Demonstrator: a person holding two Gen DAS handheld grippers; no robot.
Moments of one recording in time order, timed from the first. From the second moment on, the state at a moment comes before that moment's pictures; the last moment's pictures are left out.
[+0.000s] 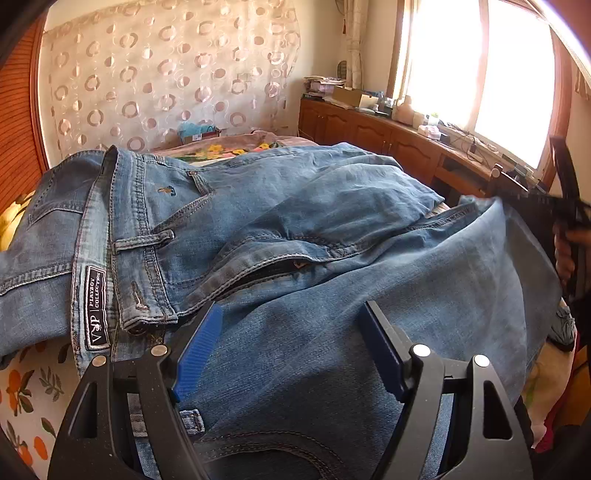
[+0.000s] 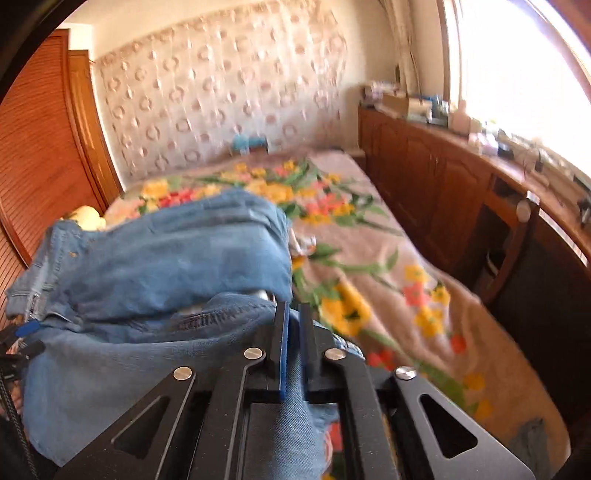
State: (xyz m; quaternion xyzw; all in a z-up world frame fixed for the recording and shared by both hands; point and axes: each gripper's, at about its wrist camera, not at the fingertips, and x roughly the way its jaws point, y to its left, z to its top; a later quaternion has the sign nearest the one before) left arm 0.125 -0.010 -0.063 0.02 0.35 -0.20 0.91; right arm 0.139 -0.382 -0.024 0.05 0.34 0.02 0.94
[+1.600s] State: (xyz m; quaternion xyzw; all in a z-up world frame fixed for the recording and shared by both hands) left arm 0.126 -0.011 -0.064 0.02 0.36 -0.20 0.91; right arm 0.018 -0.410 0.004 0.04 0.31 0.00 0.95
